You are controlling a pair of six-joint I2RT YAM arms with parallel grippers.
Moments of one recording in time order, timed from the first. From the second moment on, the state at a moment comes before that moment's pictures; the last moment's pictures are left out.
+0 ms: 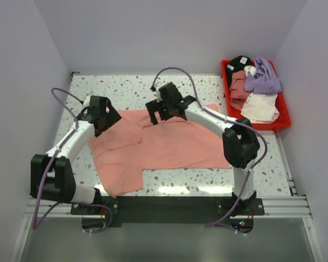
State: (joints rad) left arm -0.13 1.34 0.92 -0.49 -0.24 -0.78; right arm 0.75 2.00 1.65 -0.46 -0.02 0.15
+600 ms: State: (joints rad) left arm -0.08 1.96 1.33 -0.43 -0.22 -0.71; right arm 0.30 2.19 1.73 -0.52 0.01 0.20
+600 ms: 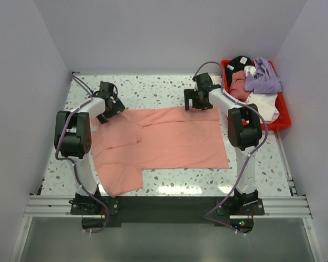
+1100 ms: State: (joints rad) left arm -0.05 2.15 1.59 -0.44 -0.22 -0.68; right arm 0.22 2.37 1.98 -0.55 -0.03 0.22
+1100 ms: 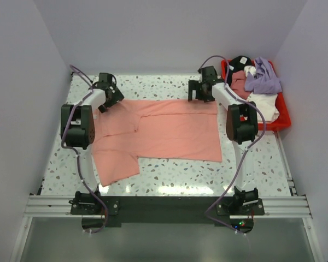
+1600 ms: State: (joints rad) left arm -0.02 2.38 1.96 -0.48 -0.19 -0.62; right arm 0.20 2.50 2.19 -0.57 -0.08 0.22
